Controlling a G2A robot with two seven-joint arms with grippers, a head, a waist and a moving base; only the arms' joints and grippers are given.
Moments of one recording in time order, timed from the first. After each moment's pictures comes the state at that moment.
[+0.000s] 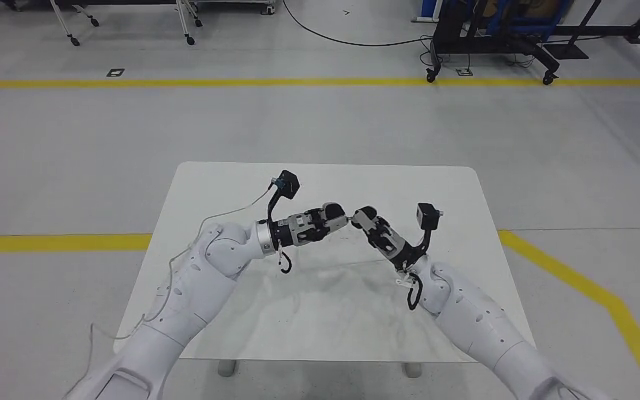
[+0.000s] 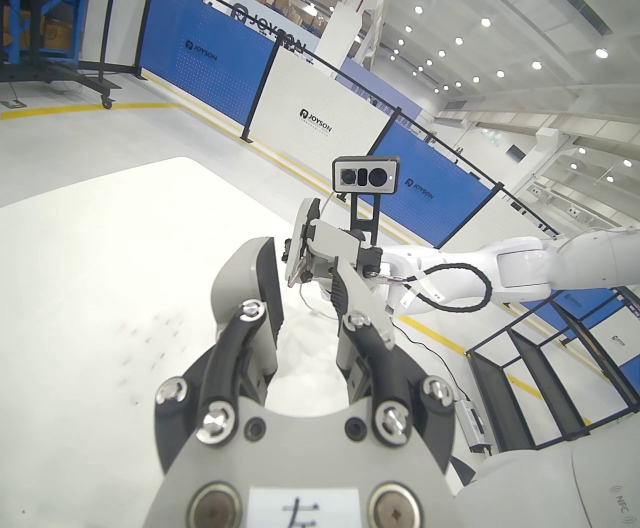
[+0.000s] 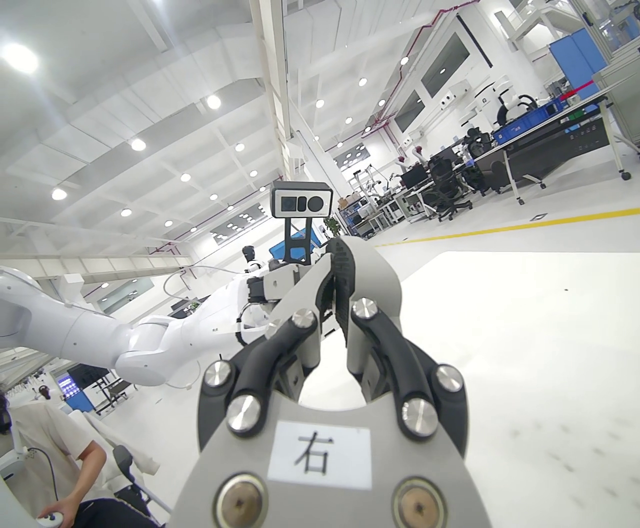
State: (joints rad) left arm 0.93 -1.25 -0.89 -1.16 0.26 -0.88 -0.47; right arm -1.10 -1.15 0.78 -1.06 -0.45 -1.01 -0.48
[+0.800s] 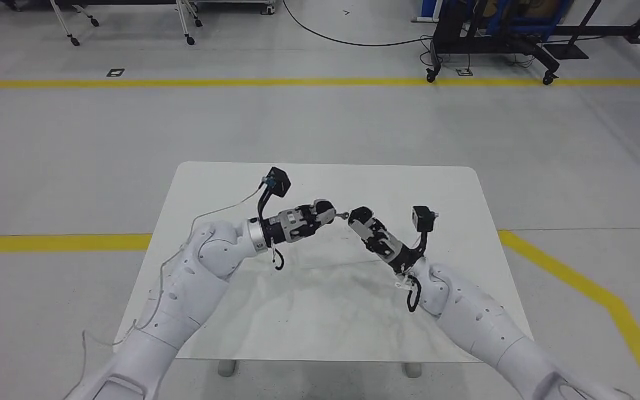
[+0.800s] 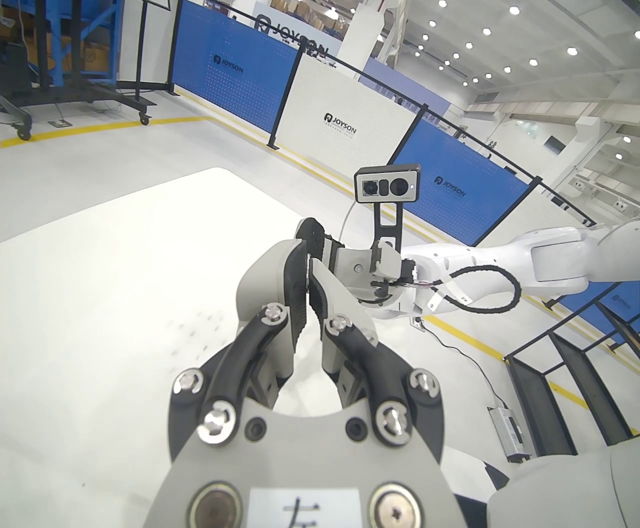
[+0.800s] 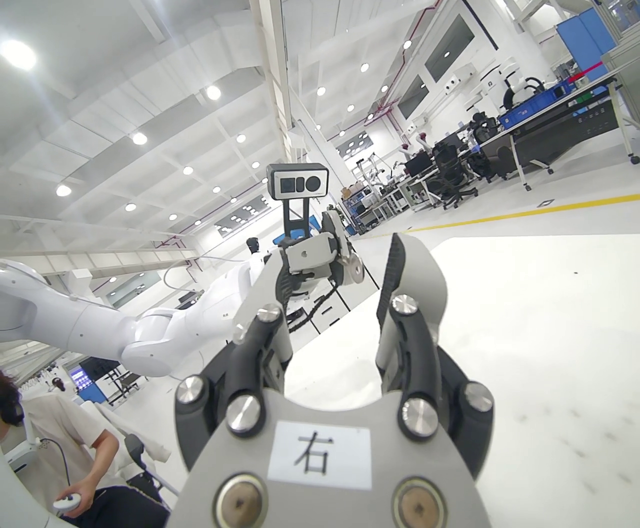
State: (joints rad) left arm 0.97 -1.23 -0.97 -1.20 0.42 -0.85 -0.40; right arm -1.05 -1.12 0.67 -1.04 -0.42 -1.01 -0.50
